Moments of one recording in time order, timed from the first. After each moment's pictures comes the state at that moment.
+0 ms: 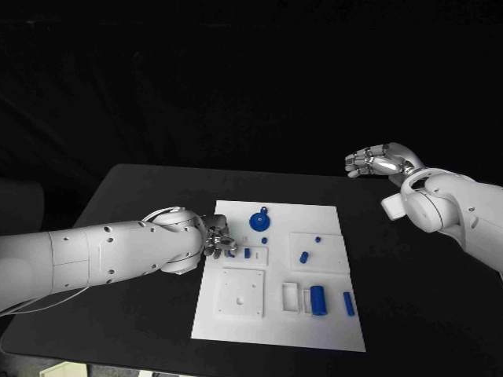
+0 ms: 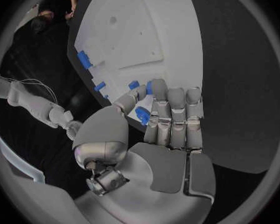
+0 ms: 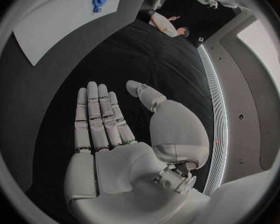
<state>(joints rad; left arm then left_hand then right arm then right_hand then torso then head) 1.21 -0.77 -0.22 1.41 -1.16 -0.13 -0.45 0.84 0.02 0.65 -0.29 0.38 1.14 0.08 0.34 0.69 1.38 -0.02 0.69 0.66 1.14 -0.09 1.25 0.51 0.02 0.88 -0.11 0.84 1.31 1.23 -0.59 0.04 0.96 -0.57 -0.22 0.16 0.98 -0.09 0.59 -0.26 0.44 0.82 0.21 0.28 0.42 1.14 0.15 0.08 0.11 0.99 0.13 0.33 0.50 0.27 0.69 0.25 0.30 0.92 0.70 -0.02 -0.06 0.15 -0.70</state>
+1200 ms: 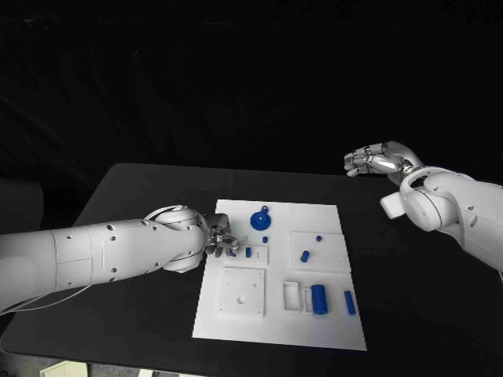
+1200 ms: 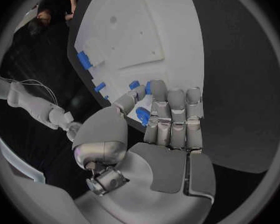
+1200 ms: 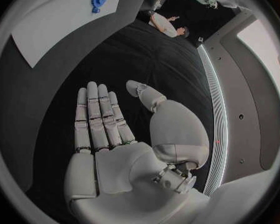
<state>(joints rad) 1.21 -0.75 -0.22 1.40 -1.16 -0.12 -0.46 0.82 0.02 0.66 -0.29 0.36 1.15 0.08 0.35 0.69 1.38 -0.02 0.71 0.68 1.14 -0.09 1.27 0.51 0.02 0.88 -0.12 0.84 1.31 1.23 -0.59 0.04 0.97 -0.57 -0.22 0.16 0.98 -0.09 0.59 -0.26 0.44 0.82 0.21 0.28 0.41 1.14 0.15 0.08 0.11 0.99 0.13 0.33 0.50 0.27 0.69 0.25 0.30 0.92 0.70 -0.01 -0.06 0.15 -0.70</state>
